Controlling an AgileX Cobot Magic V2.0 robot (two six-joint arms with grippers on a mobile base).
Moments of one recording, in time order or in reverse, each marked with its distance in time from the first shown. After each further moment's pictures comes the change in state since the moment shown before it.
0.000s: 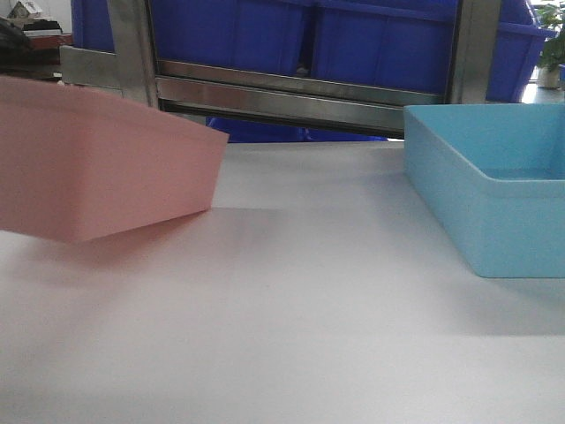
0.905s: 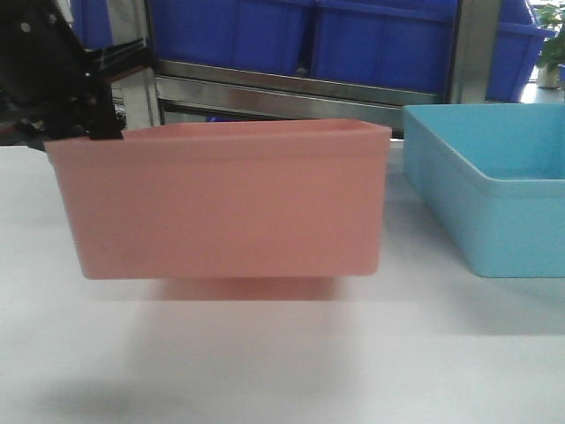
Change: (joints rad) left arm -0.477 0.040 0.227 0.010 -0.346 -0.439; right arm 0.000 0.000 0.000 0.000 0.000 0.000
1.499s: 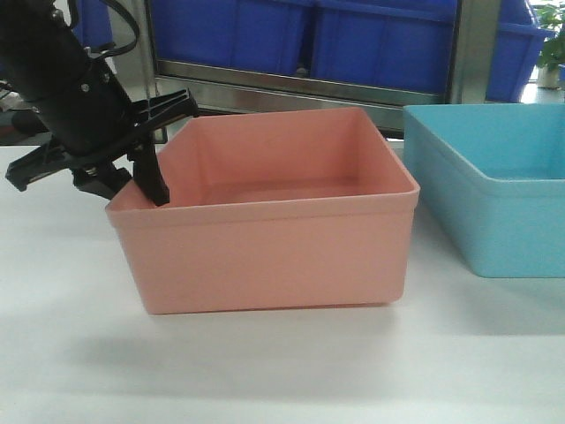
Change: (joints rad) left arm -0.041 0.120 -0.008 -0.058 -0.091 -0.002; right arm 0.000 0.000 0.000 0.000 0.000 0.000
